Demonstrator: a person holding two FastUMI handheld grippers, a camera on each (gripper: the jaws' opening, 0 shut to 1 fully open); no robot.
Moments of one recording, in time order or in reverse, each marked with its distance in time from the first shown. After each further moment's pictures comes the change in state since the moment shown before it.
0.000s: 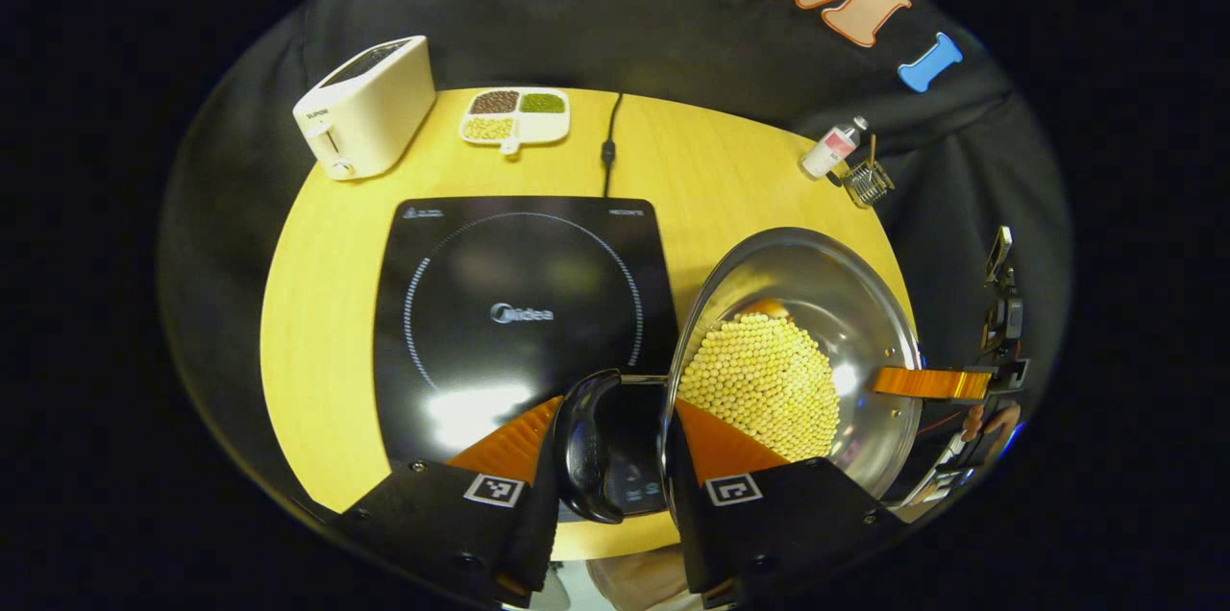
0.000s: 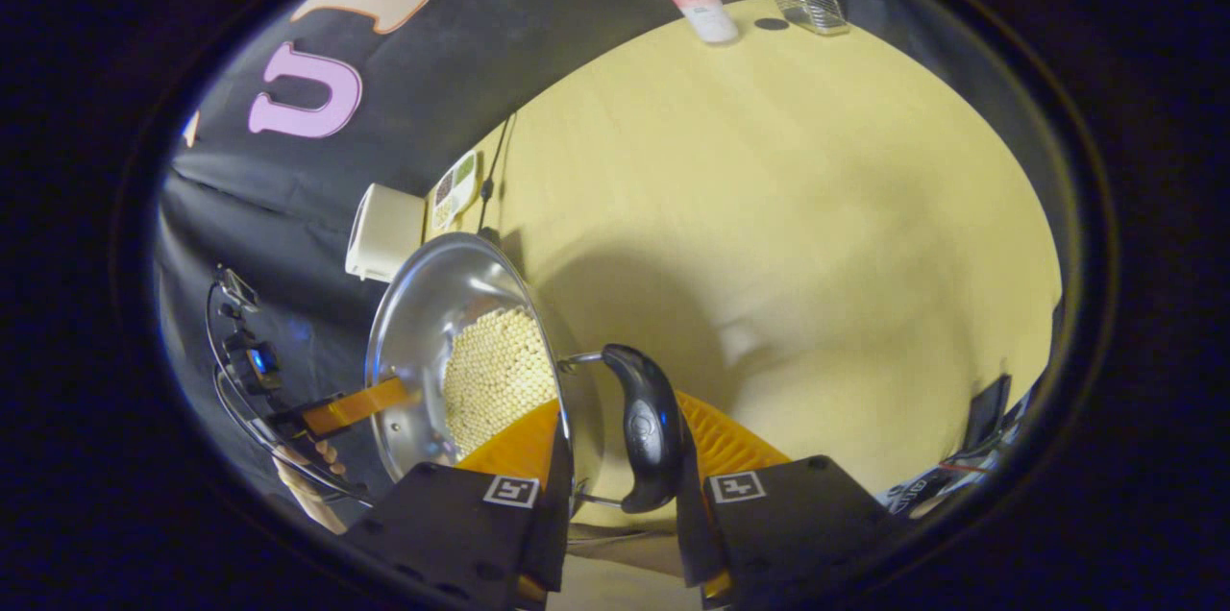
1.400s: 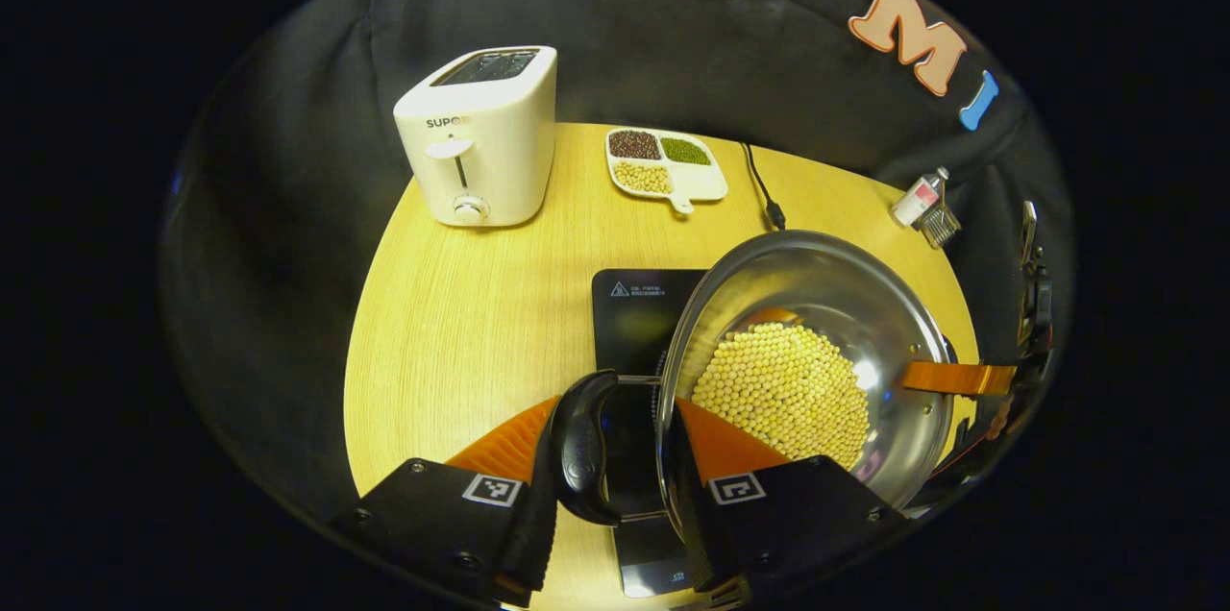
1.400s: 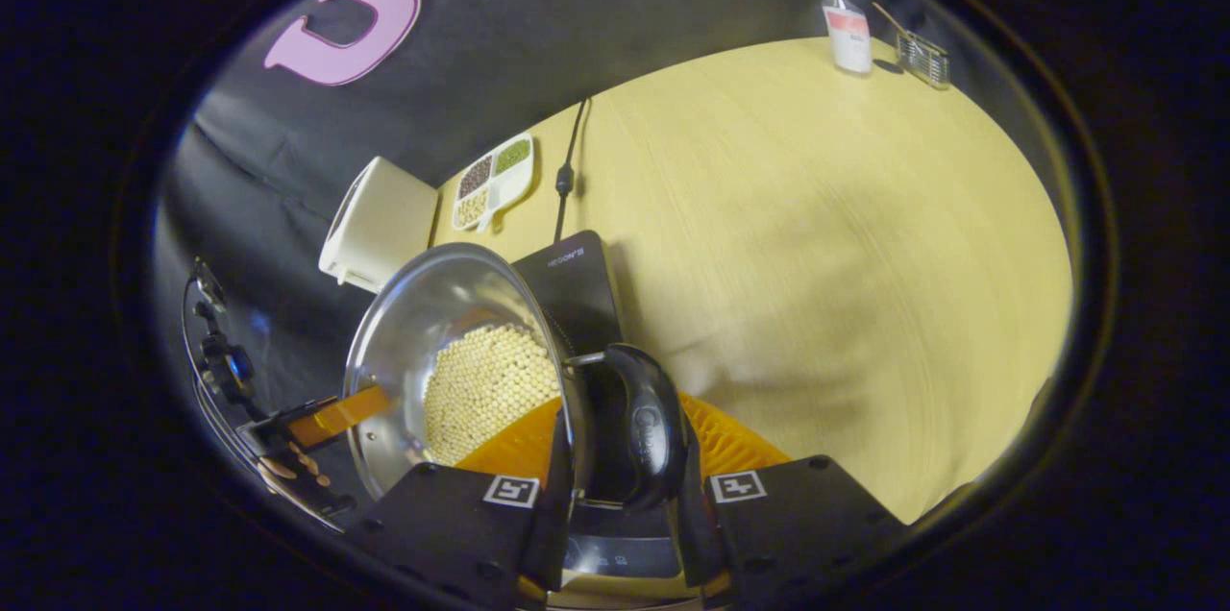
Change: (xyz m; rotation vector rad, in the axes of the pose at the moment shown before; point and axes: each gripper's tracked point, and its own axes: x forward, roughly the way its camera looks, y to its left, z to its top) left arm 0.031 0.182 0.056 -0.002 -0.140 0.091; right arm 0.127 0.136 0.018 -0.102 -0.139 -0.073
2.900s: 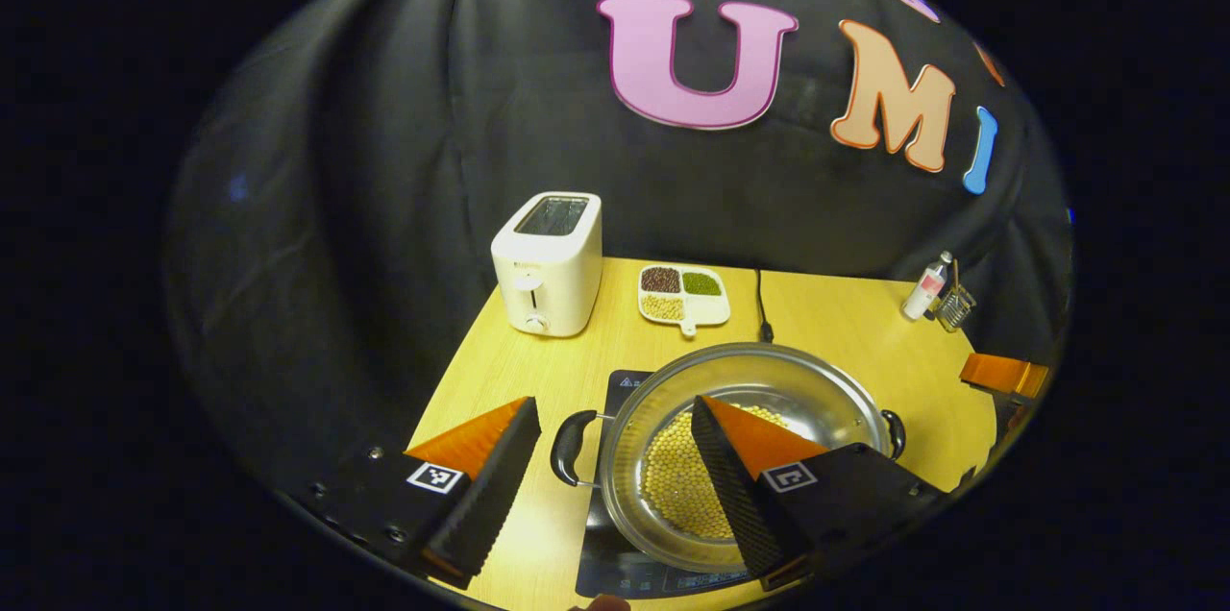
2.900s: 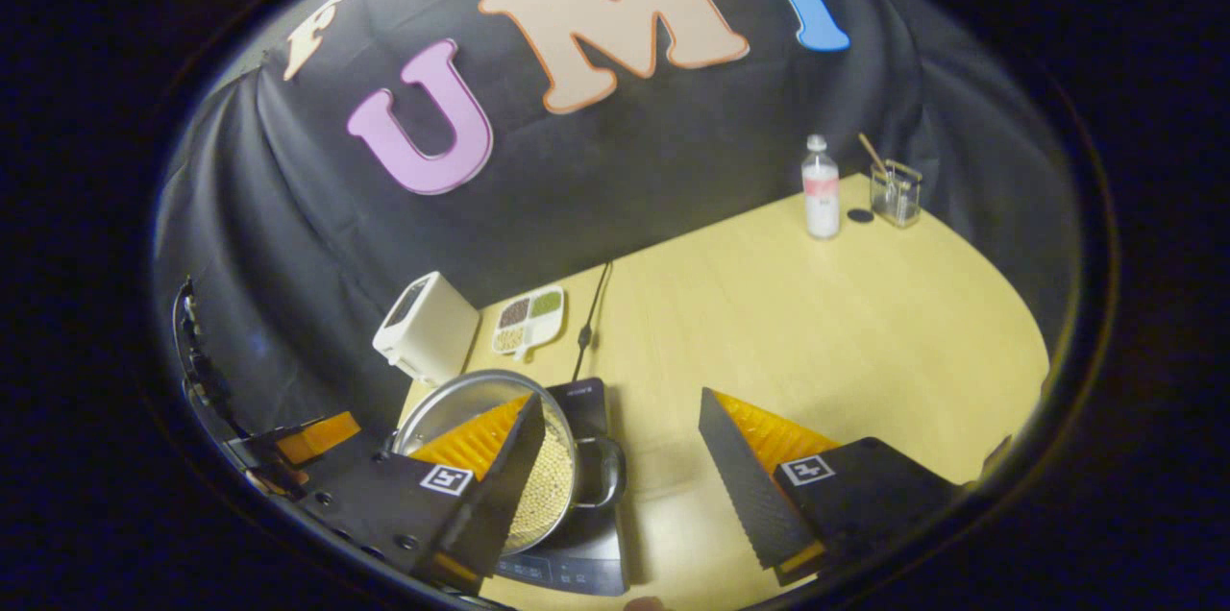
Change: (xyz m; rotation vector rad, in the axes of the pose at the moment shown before) left arm -0.127 -0.044 0.052 -0.015 -0.426 0.213; right arm -0.143 -0.016 0.090 -0.119 -0.504 0.080
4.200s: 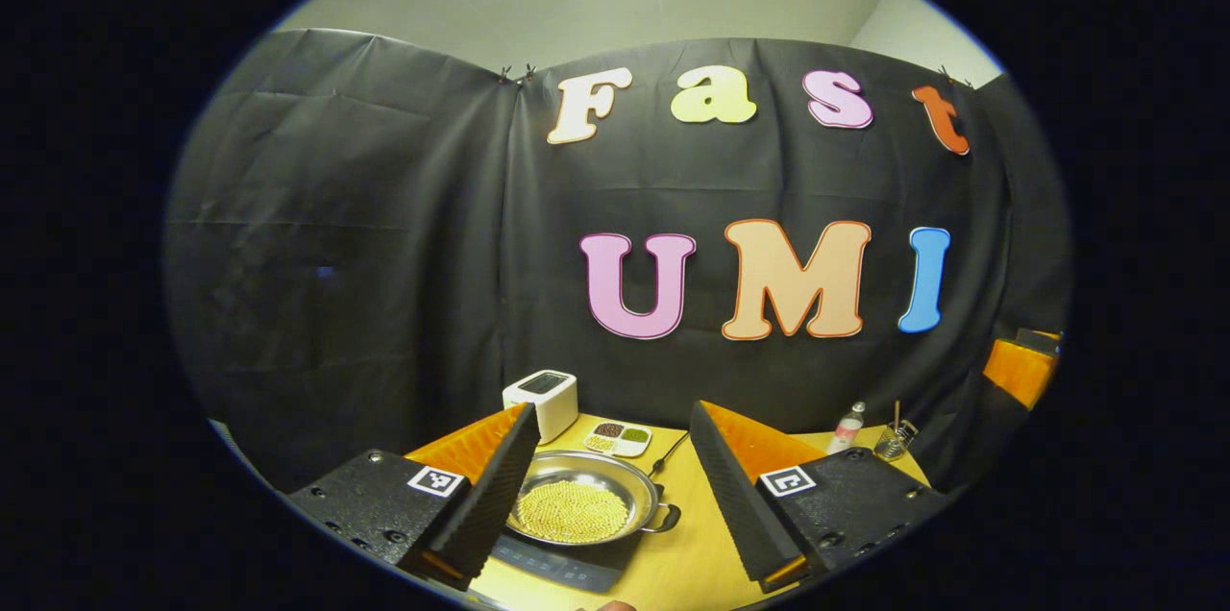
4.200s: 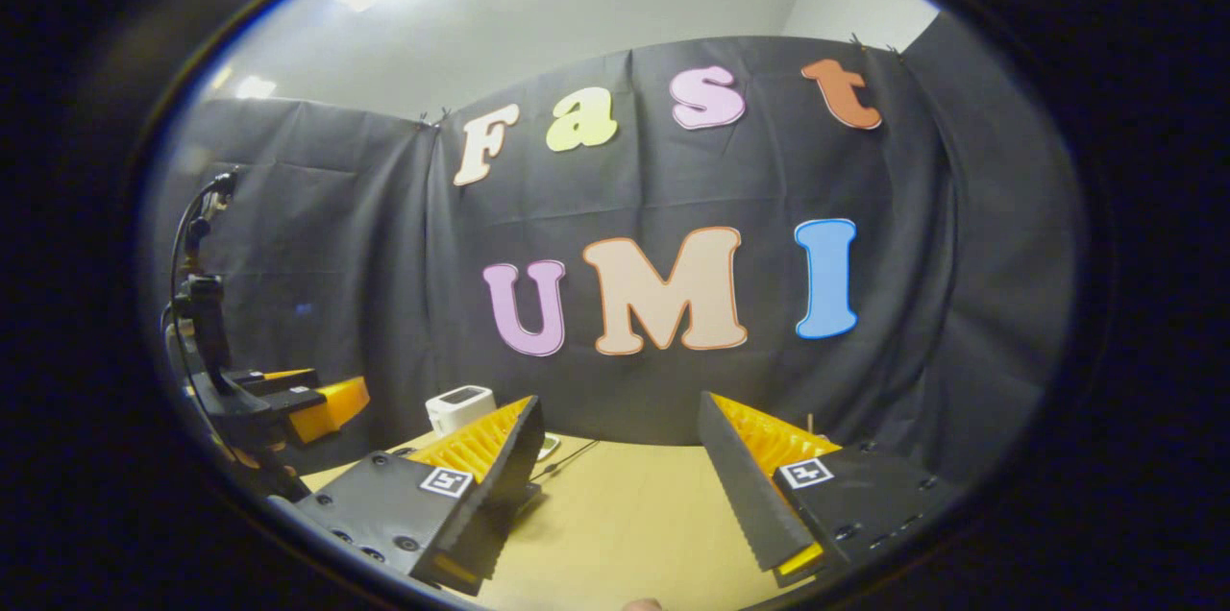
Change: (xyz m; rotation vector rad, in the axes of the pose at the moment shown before) left arm -0.260 -0.242 0.079 -0.081 -0.581 0.229; right arm -0.269 -0.105 0.188 -0.370 -0.551 0.258
